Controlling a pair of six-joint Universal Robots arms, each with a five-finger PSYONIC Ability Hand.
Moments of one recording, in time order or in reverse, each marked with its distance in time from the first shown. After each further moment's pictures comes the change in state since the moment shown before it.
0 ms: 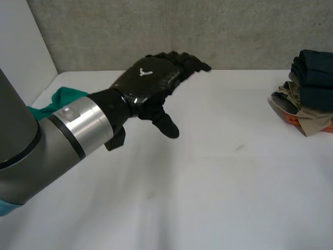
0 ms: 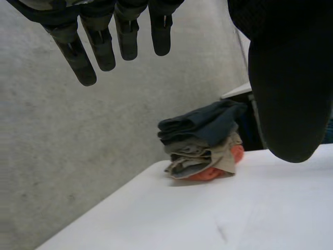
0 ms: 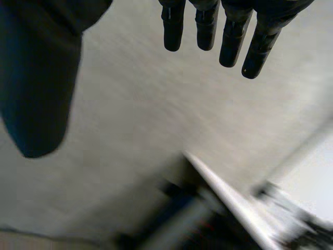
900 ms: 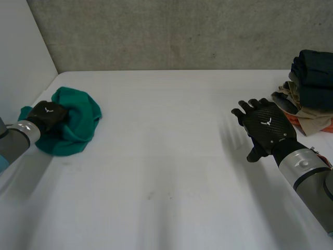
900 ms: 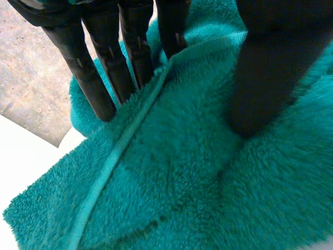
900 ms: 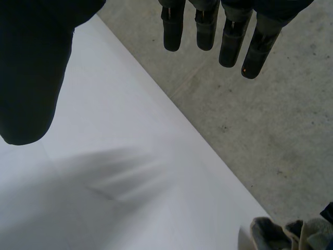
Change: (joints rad) left arm 0.649 -0.636 0.207 0.069 -0.071 0.688; right arm 0.996 -0.336 0.711 -0.080 -0.119 -0.093; left_hand 0.615 0.579 0.579 0.559 0.547; right_hand 0.000 0.000 0.000 0.000 0.000
